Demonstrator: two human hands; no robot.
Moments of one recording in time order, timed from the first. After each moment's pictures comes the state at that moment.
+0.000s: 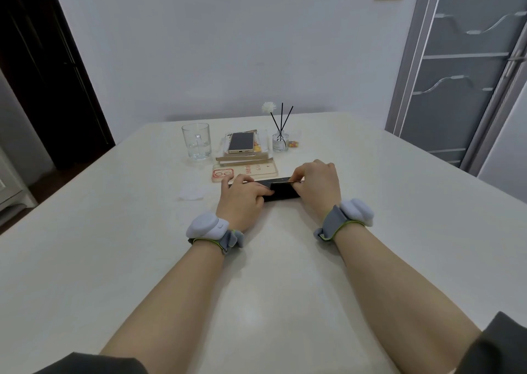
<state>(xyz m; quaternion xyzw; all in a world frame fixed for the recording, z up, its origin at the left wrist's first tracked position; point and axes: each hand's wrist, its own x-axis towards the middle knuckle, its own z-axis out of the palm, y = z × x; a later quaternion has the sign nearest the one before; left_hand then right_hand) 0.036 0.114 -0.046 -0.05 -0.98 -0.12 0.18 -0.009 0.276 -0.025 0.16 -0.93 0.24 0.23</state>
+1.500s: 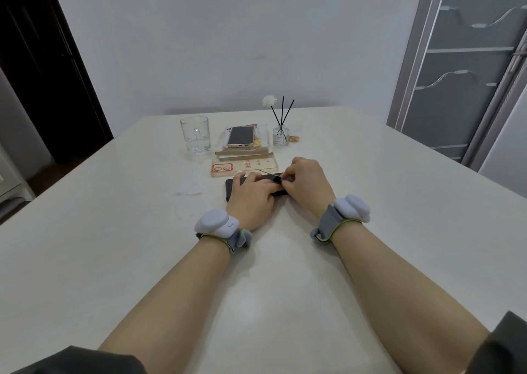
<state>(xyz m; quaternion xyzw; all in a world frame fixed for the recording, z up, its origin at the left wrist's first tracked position) 0.035 0.131 -0.050 -0.09 -0.98 -0.07 0.17 -0.002 0.265 -0.022 0.22 -0.92 0.27 0.18</state>
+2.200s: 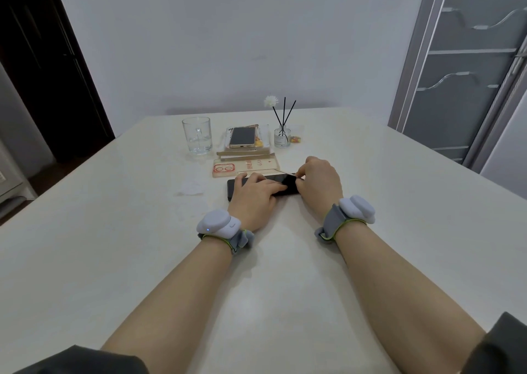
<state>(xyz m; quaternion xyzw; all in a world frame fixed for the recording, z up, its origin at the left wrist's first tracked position) 0.035 0.130 -0.050 -0.09 -0.98 -0.09 0.17 -0.012 0.274 -0.027 0.14 -0.95 0.21 0.20</state>
